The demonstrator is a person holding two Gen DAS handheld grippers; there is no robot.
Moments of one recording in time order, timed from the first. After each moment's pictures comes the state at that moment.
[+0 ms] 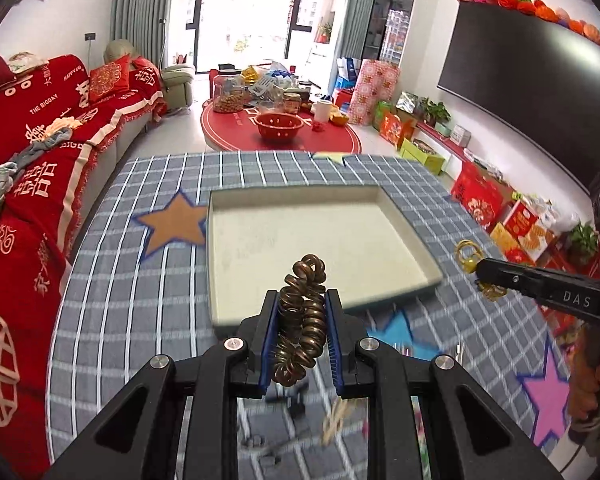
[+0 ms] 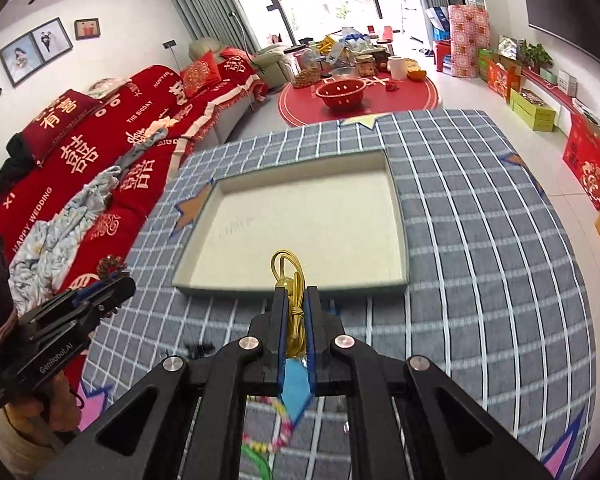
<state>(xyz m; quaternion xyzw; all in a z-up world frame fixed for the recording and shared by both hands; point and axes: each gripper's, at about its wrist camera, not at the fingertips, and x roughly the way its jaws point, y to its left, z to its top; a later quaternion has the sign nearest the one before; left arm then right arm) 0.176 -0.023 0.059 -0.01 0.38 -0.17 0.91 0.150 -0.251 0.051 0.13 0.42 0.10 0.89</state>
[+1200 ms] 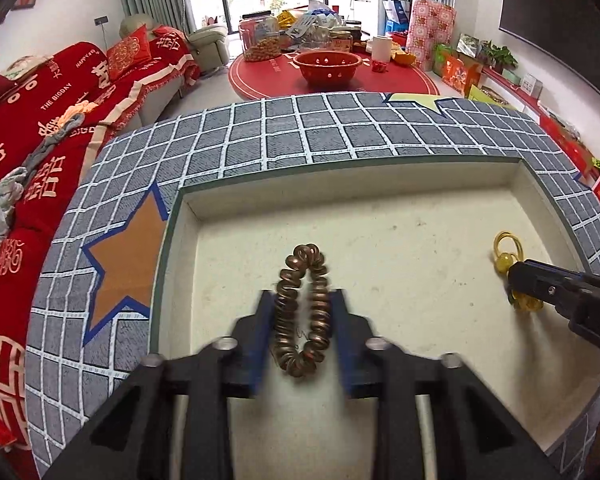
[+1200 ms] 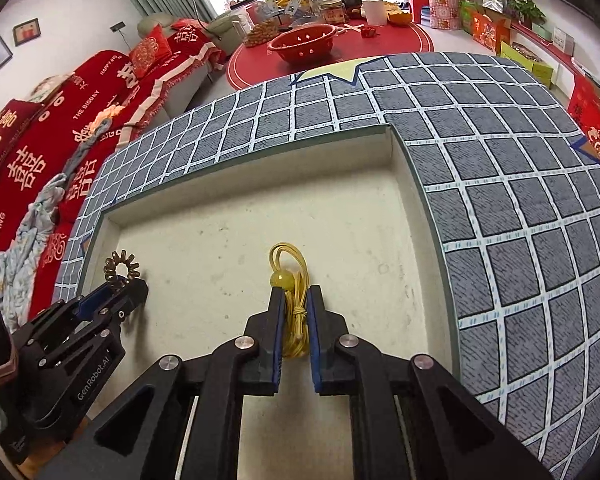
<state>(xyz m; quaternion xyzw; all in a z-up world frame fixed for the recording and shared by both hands) 0.336 -0.084 -0.048 0.07 0.46 -0.05 0.88 0.321 -0.265 -0.060 0.16 0.50 0.06 0.85</state>
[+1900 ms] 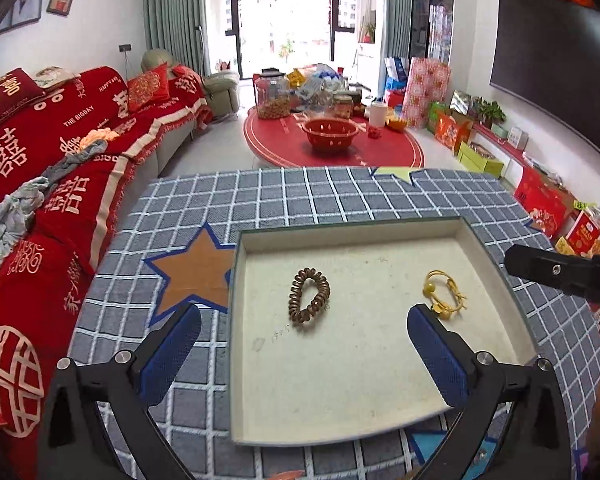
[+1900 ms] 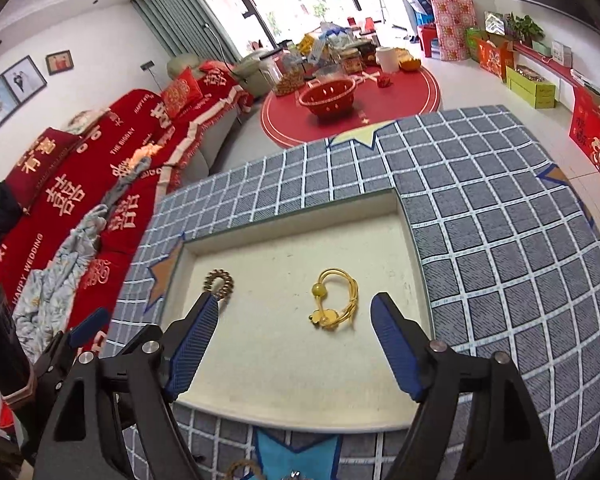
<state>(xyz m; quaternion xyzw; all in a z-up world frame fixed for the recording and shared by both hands) 0.258 -0.051 0.035 0.03 0.37 -0.07 0.93 0.255 -0.267 0.026 0.19 0.41 0.09 0.89</state>
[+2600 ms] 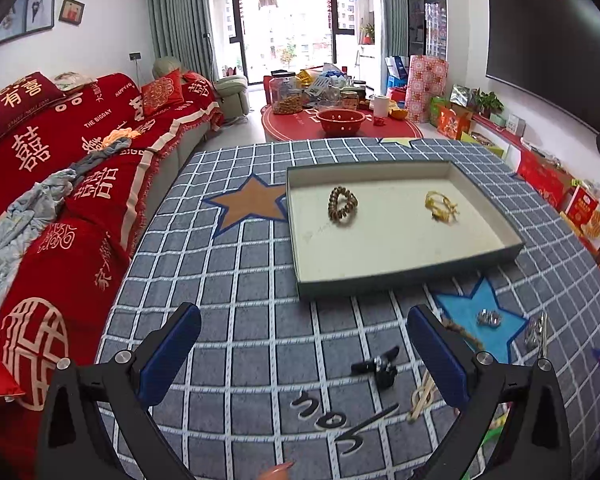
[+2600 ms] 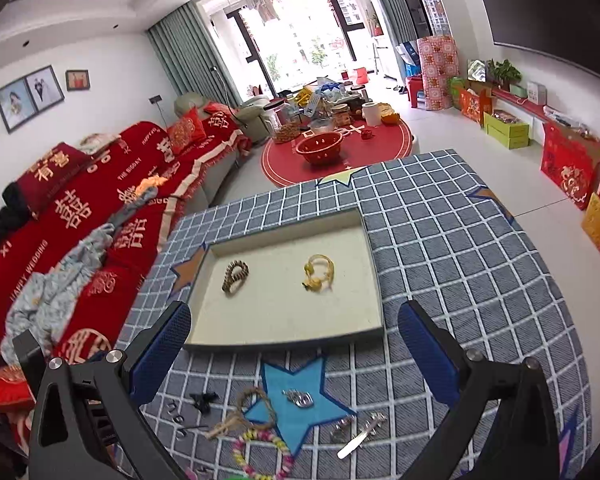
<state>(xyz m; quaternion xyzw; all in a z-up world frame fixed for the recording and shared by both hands) 0.143 0.000 0.015 0.06 0.37 -0.06 0.93 0.121 -0.270 0.082 0.16 0.34 0.05 0.93</state>
